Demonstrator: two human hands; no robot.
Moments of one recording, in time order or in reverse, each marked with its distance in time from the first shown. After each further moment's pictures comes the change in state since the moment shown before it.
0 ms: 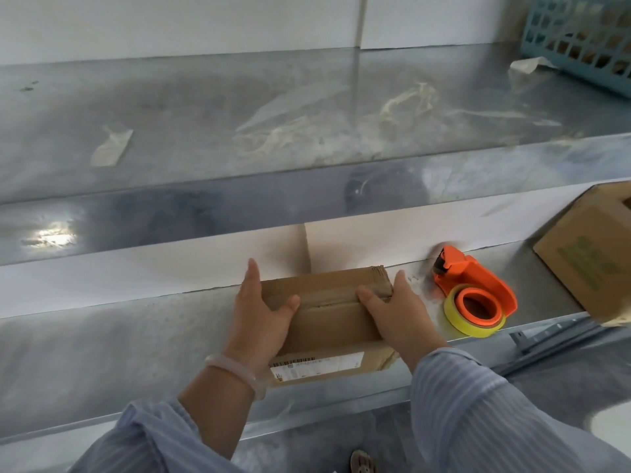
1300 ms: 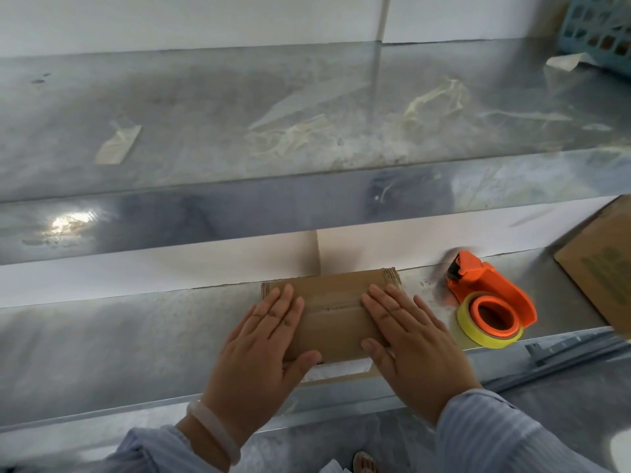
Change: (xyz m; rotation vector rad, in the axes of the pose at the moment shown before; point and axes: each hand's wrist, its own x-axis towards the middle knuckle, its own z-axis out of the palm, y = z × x) left_hand -0.025 -0.050 -0.011 0.810 -0.029 0.673; right_hand -0.022 0.037 -0.003 -0.775 0.135 -0.756
